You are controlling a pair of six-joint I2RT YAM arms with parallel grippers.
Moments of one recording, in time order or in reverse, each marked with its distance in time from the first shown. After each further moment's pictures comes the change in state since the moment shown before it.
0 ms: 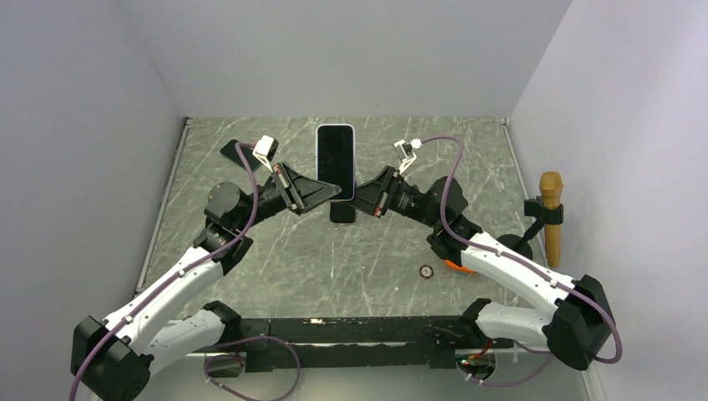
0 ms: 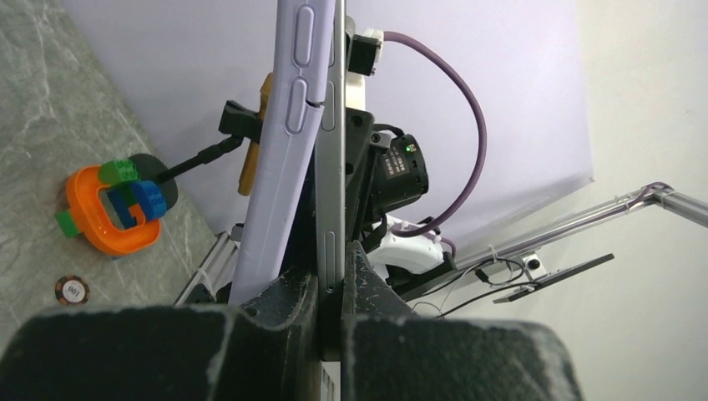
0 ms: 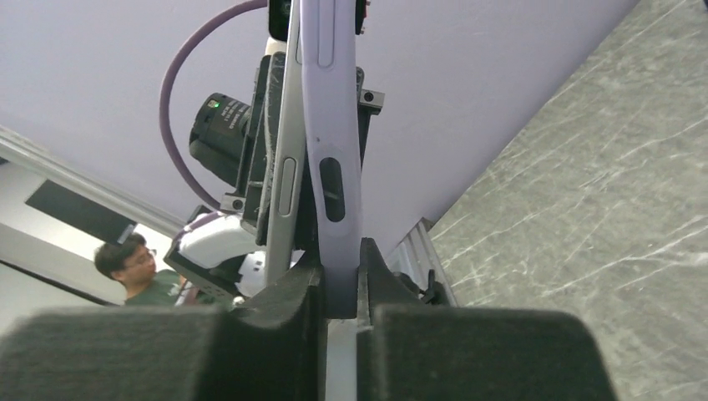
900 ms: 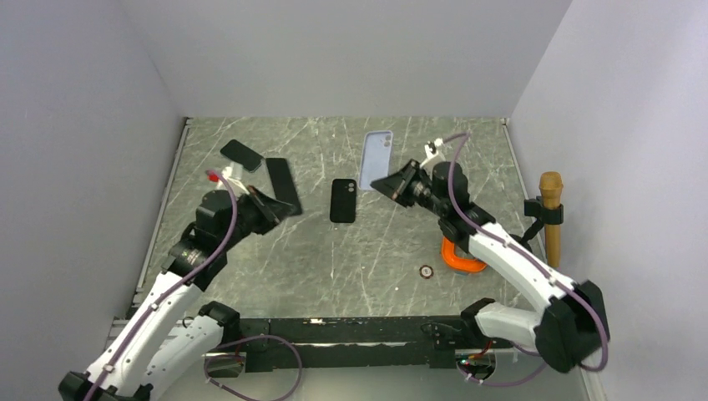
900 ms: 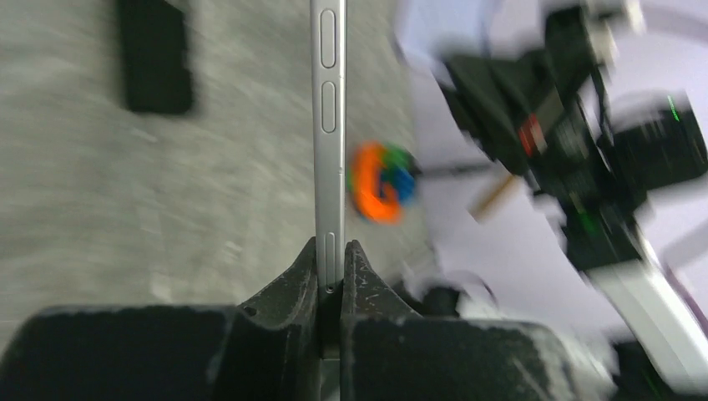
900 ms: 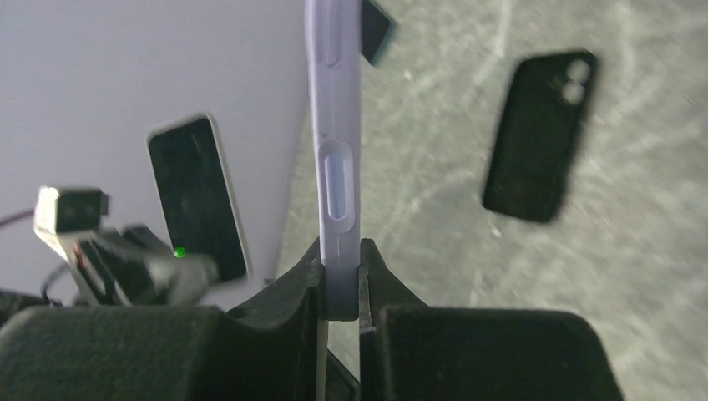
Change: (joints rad) left arm 0.067 -0.220 0.011 -0.828 -0.365 0.362; right arm -0.230 0.082 0.092 -0.458 0.216 -0.101
